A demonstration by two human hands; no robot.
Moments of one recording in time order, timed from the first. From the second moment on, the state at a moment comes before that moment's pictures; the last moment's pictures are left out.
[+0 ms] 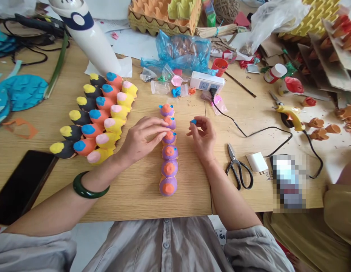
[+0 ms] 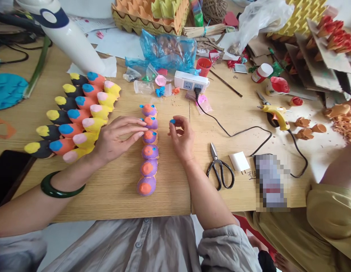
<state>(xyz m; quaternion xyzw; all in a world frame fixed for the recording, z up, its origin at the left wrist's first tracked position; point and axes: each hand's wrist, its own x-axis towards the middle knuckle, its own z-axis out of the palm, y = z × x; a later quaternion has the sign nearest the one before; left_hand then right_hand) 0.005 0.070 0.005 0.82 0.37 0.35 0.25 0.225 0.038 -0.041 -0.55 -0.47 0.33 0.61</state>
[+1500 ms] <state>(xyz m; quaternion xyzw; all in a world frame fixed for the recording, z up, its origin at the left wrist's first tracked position) -0.001 0.035 -0.020 0.76 0.42 0.42 0.28 0.215 0.030 -0.028 -0.53 -0.56 0.35 0.54</state>
